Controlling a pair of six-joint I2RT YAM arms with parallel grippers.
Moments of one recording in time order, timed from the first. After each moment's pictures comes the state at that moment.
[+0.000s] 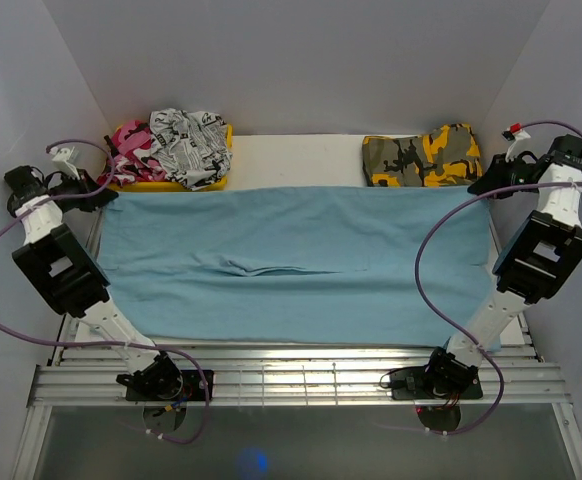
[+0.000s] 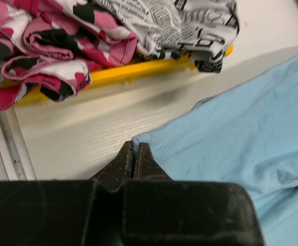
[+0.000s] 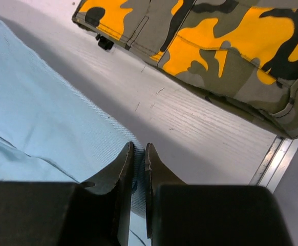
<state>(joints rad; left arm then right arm) 0.67 1.96 1.59 -0.50 1.06 0.47 -0.52 2.00 1.79 -0.89 -0.91 -0.67</state>
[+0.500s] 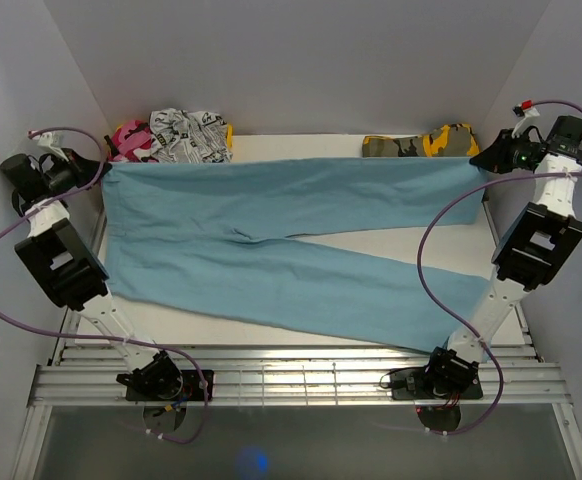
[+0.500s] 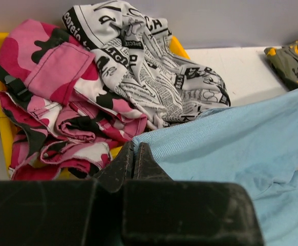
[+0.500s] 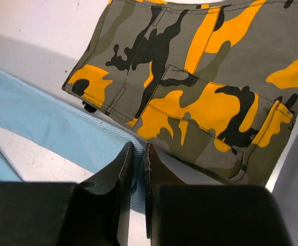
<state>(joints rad) 0.65 2.02 1.55 0.17 1.15 -0.03 -0.49 2.15 2.01 -0.68 -0.98 -0.42</state>
